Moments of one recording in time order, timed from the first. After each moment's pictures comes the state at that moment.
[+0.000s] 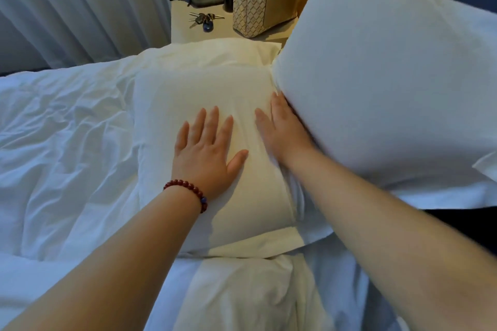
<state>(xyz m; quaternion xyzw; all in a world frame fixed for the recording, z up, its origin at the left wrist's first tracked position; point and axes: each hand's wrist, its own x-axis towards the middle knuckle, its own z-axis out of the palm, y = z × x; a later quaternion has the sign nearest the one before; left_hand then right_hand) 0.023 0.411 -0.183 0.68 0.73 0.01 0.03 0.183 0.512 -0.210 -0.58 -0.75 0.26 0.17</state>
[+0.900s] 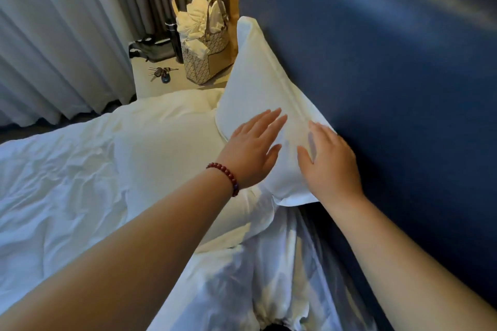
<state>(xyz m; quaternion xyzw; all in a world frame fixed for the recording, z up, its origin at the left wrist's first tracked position) 0.172 0.418 0.003 0.86 0.48 0.14 0.10 0.343 0.379 0.006 -0.70 -0.67 0.10 0.22</state>
